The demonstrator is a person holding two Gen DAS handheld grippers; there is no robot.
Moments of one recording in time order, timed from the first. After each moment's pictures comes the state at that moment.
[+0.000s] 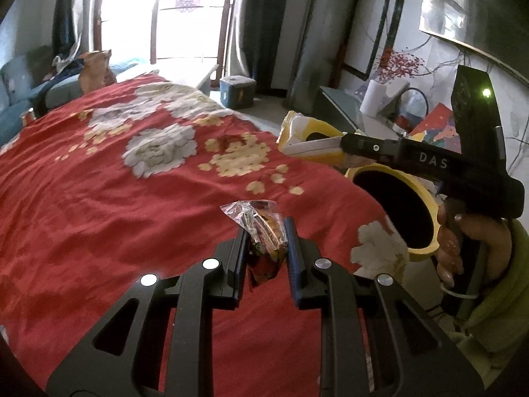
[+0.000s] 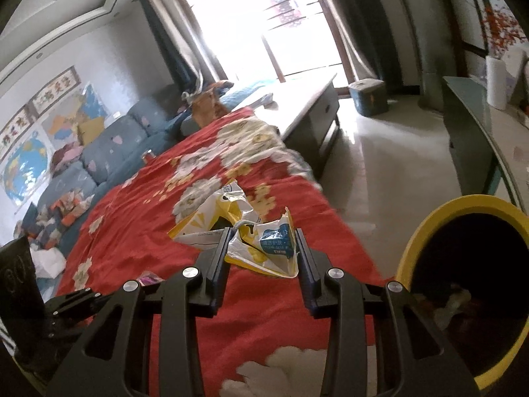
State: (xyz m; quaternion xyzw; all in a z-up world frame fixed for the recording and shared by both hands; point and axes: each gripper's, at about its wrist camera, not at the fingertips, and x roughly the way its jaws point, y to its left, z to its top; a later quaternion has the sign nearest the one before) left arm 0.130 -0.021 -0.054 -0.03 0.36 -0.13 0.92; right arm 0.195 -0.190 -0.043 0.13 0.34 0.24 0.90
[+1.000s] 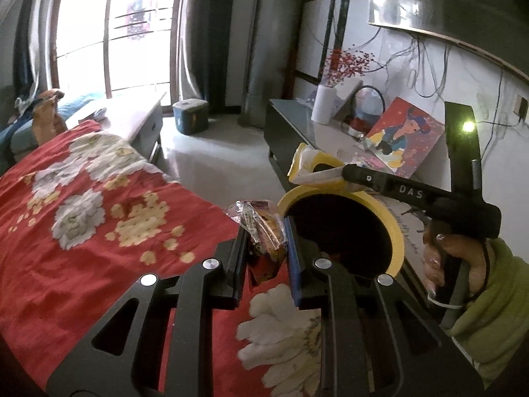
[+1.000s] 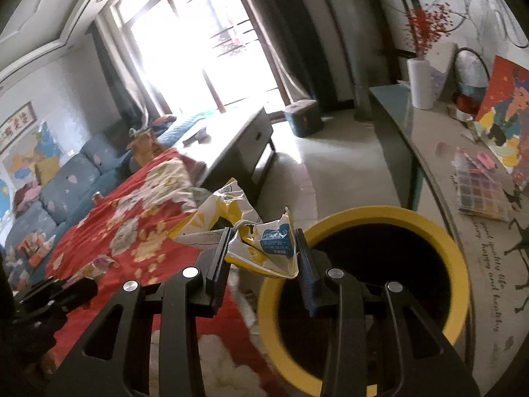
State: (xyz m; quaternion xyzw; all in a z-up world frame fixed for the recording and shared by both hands) left arm 0.156 -0.130 -0.022 0.01 0.32 -0.21 0.92; right arm 0.179 -0.323 -0.043 0.15 0.31 0.11 0.93
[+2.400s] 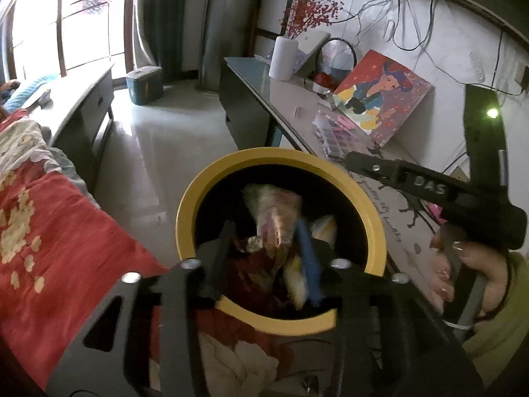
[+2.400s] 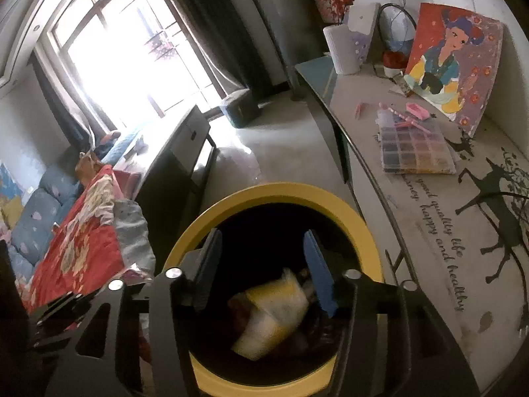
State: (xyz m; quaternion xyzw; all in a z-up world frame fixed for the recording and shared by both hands) left arm 0.214 -0.249 -0.090 0.03 0.39 -0.28 0.88; right arm 0.177 -0.432 -0.099 0.21 0.34 0.01 0.91
